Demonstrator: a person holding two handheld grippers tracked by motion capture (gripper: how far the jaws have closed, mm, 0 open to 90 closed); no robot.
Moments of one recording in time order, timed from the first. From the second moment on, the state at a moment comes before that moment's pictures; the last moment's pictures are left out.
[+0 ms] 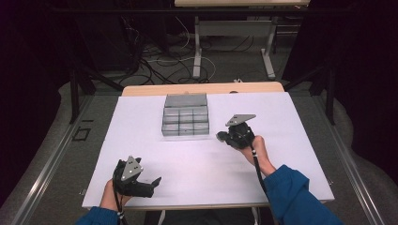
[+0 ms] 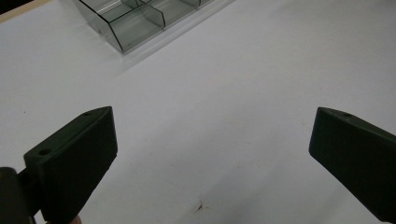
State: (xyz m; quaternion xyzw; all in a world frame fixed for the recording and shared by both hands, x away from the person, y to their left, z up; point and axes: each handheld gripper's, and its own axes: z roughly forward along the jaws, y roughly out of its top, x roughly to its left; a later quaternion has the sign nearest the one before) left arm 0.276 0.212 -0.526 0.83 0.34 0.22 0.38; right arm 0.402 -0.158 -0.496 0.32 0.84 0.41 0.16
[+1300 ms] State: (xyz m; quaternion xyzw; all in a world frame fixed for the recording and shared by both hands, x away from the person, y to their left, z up) left arm 0.278 0.211 -0.526 0.83 0.34 0.22 0.38; right arm 0.437 -0.126 -0.470 0.31 0.83 0.41 0.20
